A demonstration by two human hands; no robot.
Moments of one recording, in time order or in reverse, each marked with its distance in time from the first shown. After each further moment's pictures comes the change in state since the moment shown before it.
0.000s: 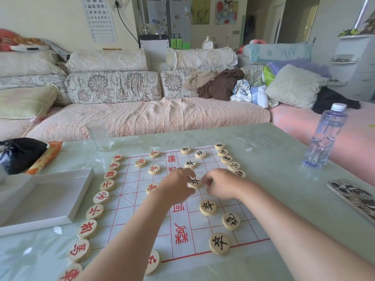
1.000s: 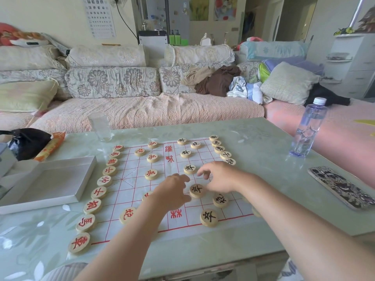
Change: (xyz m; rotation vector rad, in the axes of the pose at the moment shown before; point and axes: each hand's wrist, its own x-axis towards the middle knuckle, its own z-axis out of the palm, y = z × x) left_hand -0.066 0.020 0.017 0.012 -0.092 -0.067; right_hand -0.060 -0.007 -0.003 -0.019 0.007 -0.067
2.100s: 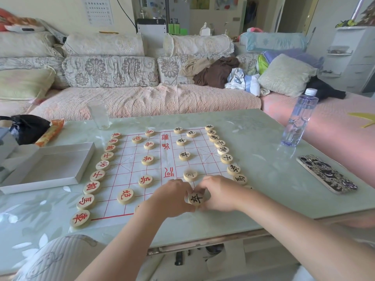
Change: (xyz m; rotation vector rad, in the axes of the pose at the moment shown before) left_hand -0.059 0.025 0.022 0.077 -0.089 0.065; right_hand -0.064 0.002 0.046 -0.112 -0.084 -0.105
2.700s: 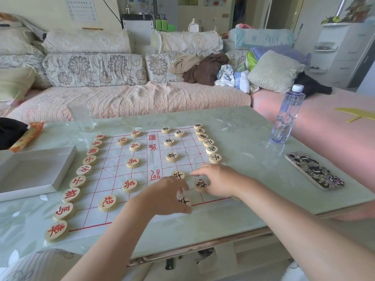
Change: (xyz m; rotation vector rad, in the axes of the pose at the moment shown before) left_hand 0.016 0.016 -0.014 -0.072 -0.096 0.029; right_hand 0.010 0.043 -0.025 -0.060 0.092 0.045
